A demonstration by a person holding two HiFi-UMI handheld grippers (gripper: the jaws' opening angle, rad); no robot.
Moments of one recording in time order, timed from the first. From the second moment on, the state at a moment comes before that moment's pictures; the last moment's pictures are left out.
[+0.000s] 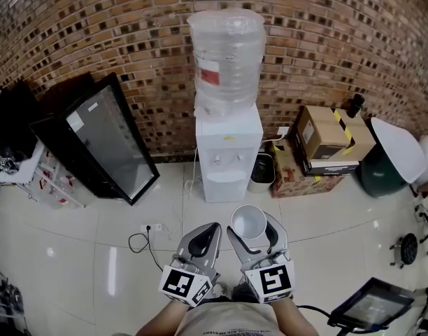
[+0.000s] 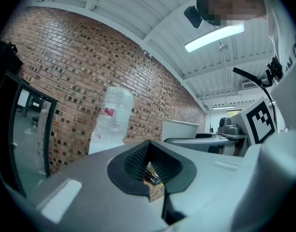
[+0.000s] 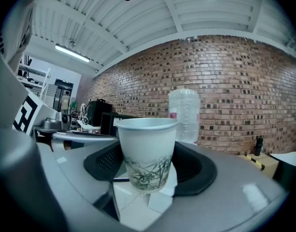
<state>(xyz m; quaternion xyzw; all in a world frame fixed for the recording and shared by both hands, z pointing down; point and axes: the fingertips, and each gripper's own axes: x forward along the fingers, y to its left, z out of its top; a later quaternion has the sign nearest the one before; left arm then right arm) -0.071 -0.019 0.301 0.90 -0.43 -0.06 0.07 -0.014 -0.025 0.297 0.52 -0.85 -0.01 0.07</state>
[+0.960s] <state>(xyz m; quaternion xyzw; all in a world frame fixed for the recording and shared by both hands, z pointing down) -0.031 -0.158 0.316 0.89 -0.45 -0.05 0.07 0.017 -0.167 0.311 0.48 -0.87 -0.02 0.08</state>
